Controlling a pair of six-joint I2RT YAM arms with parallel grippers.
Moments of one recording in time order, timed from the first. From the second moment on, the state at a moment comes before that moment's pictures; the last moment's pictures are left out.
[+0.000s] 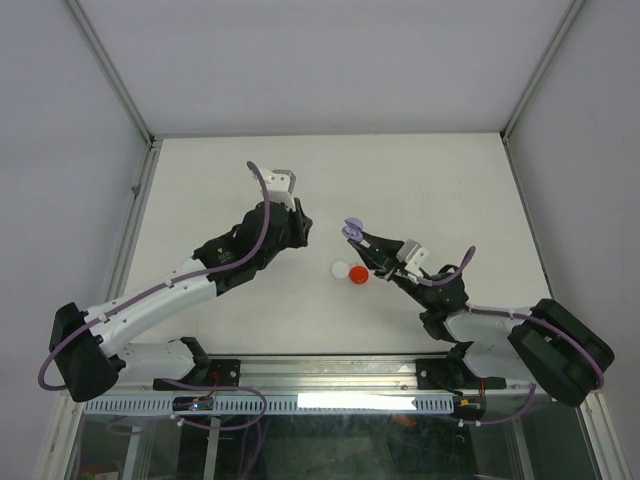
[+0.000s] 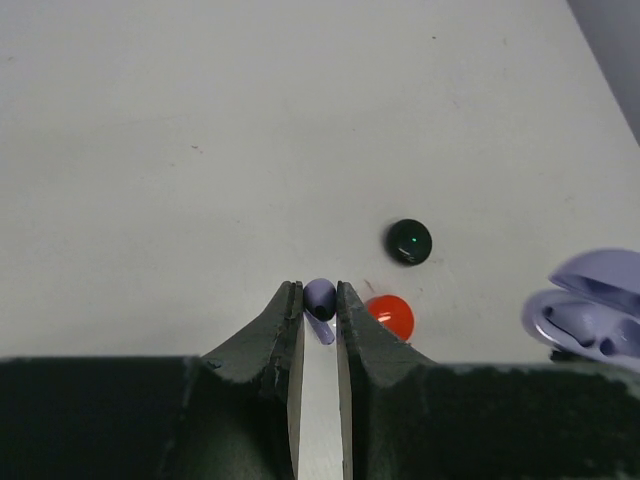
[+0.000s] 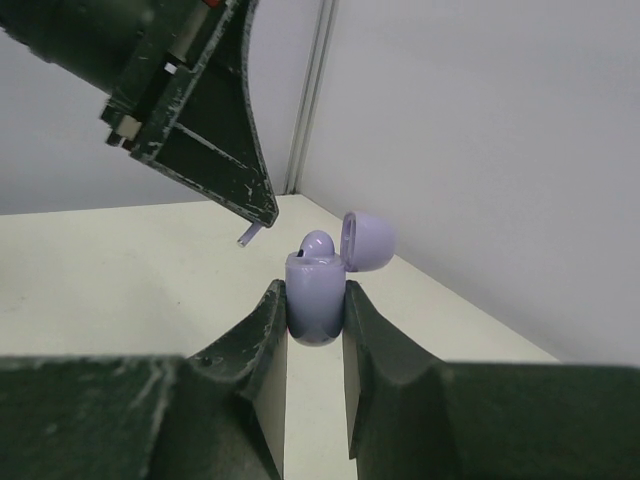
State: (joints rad) left arm -0.85 1.20 1.00 -0.24 -0.37 -0.49; right arm 0.74 1.16 0.16 1.44 -0.21 -0.16
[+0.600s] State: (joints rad) left arm -1.12 1.15 0.92 0.17 -0.60 -0.42; right arm 0.80 1.30 0.22 1.51 -0.12 -0.16
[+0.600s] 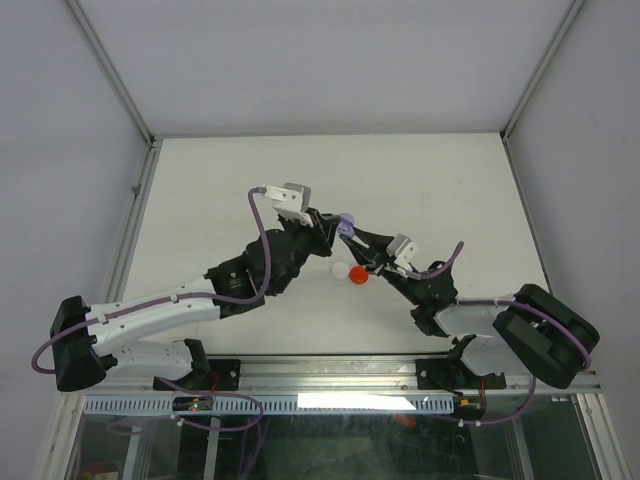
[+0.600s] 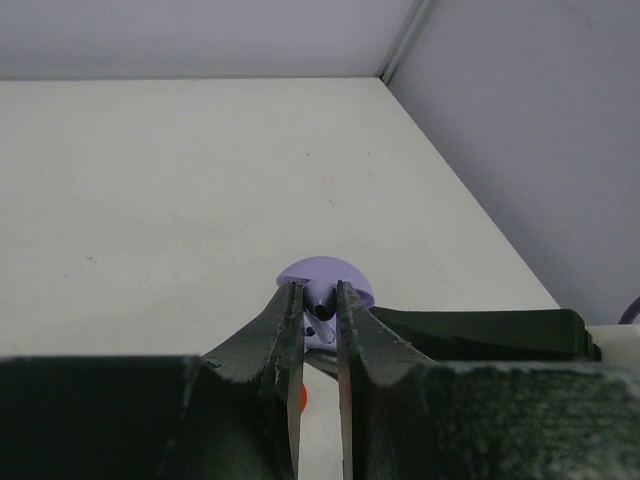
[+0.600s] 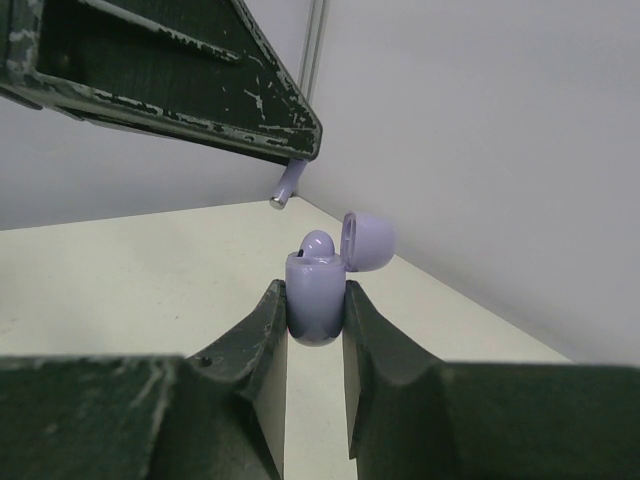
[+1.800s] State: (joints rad) left arm -1.27 1.26 0.92 0.33 -0.81 -0.22; right arm 0.81 1.28 0.23 1.51 -0.11 -0.16
